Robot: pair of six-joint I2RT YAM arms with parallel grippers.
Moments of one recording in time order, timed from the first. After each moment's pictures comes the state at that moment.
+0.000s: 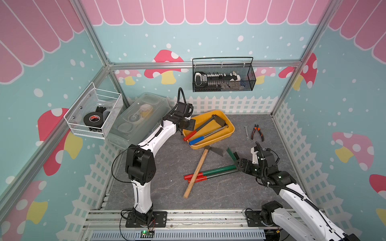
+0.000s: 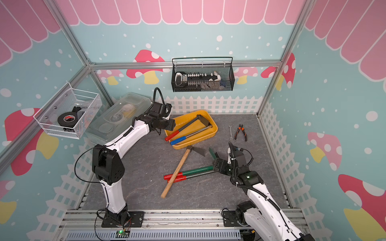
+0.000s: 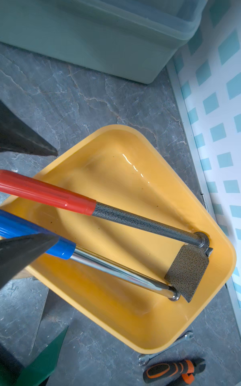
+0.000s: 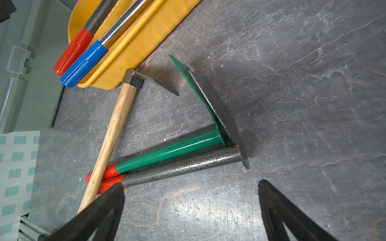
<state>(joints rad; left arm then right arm) -0.40 1.92 1.74 -0.68 -0.01 -0.08 0.32 0.80 0.58 -0.57 -0.13 0.58</state>
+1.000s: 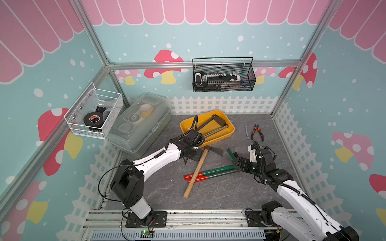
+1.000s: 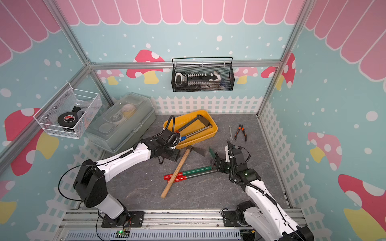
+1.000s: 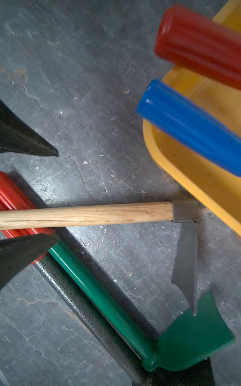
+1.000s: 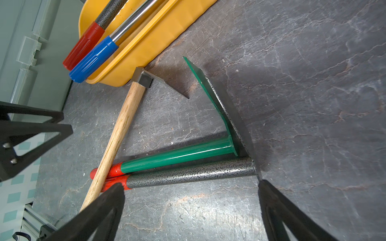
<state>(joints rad) -0.69 1.64 1.25 -0.72 -0.03 -0.24 0.32 0.87 0.58 -0.48 -0.18 0.54</state>
